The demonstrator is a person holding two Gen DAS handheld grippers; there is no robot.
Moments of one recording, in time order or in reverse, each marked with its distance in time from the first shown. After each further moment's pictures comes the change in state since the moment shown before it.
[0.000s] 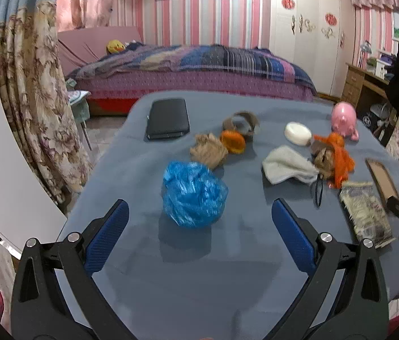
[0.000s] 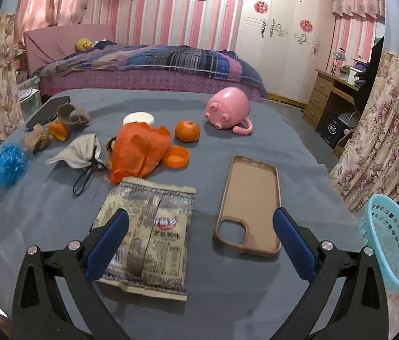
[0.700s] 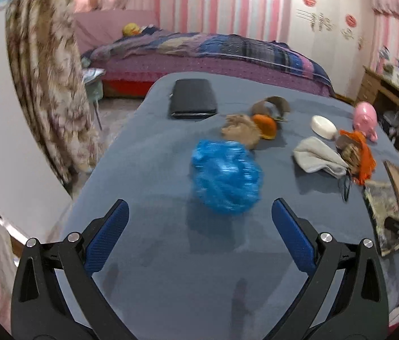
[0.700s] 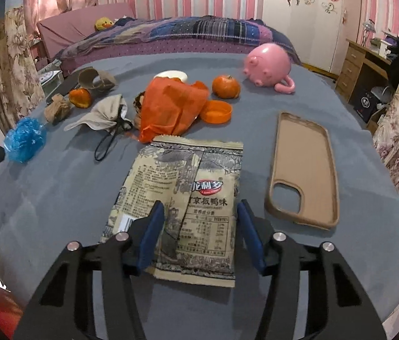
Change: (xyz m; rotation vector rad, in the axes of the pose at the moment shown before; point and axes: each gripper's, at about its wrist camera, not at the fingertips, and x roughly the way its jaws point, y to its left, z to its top) left arm 0.020 0.036 -0.010 -0.111 0.056 0.027; right arm 0.037 0.017 -0.015 0.023 0.174 0.189
